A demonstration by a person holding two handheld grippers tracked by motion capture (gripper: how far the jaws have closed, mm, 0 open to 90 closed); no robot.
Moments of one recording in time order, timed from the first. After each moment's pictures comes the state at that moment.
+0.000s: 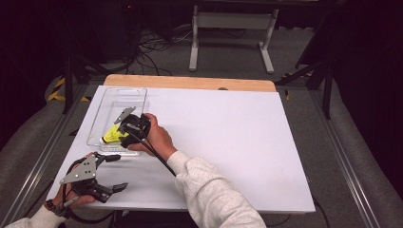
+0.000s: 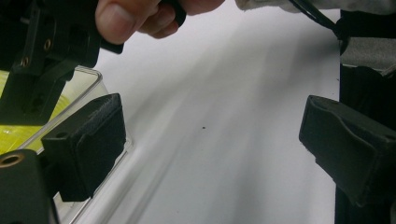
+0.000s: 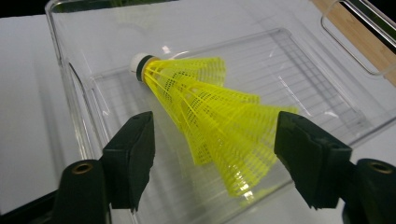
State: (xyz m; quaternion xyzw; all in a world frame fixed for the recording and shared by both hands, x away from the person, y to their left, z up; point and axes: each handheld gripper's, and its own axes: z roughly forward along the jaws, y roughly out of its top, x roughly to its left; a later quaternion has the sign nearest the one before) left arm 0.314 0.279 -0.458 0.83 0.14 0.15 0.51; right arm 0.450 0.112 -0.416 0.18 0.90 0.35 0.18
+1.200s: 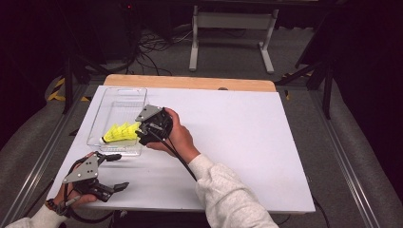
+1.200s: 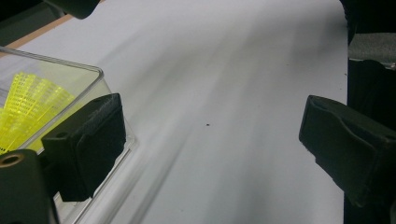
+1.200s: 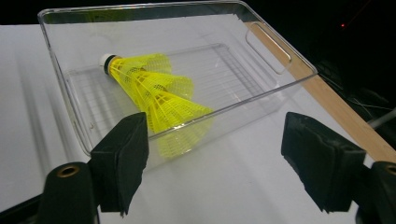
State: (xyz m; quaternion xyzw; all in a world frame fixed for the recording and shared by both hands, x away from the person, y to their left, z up) left arm 0.316 0.277 -0.458 0.84 0.14 0.15 0.50; right arm 0.432 0.046 -0.386 0.18 0.87 0.39 0.25
